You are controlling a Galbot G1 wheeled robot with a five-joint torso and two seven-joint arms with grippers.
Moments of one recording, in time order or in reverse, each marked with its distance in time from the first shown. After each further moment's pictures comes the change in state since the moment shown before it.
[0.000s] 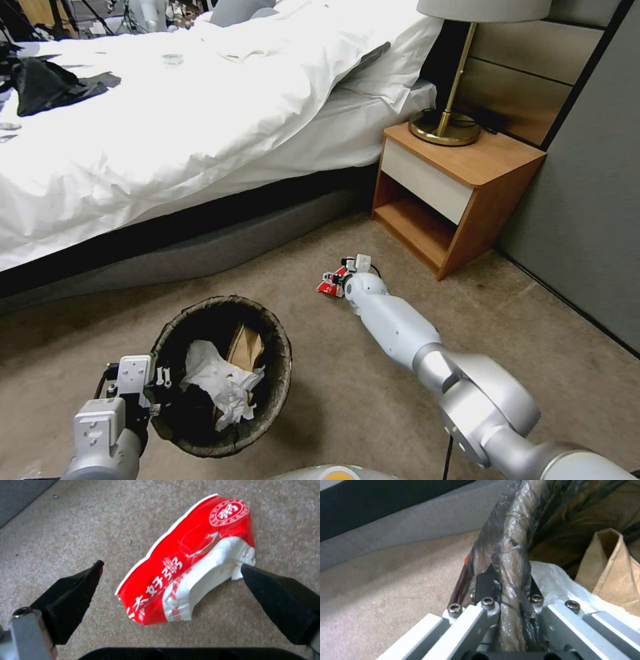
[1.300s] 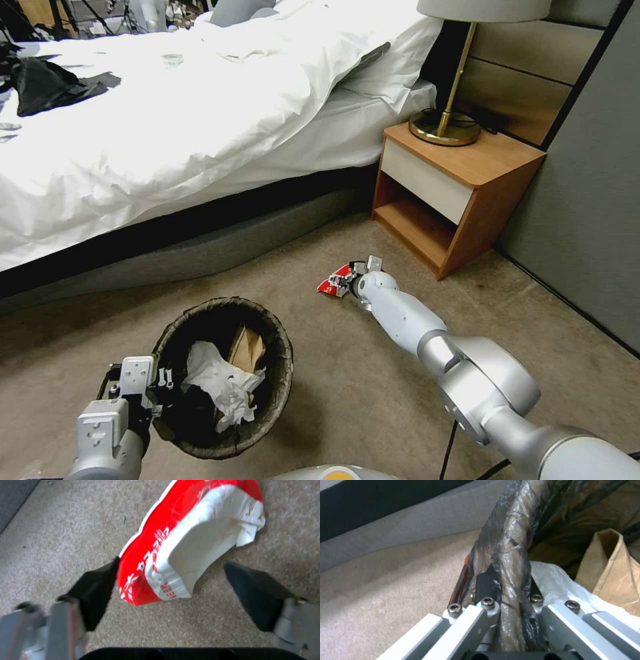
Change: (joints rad) left arm 0.004 -0.003 0.008 0.000 0.016 -0.003 0.002; right arm 0.030 -0.007 -0.006 -0.126 0.140 -0.028 -0.129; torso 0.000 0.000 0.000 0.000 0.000
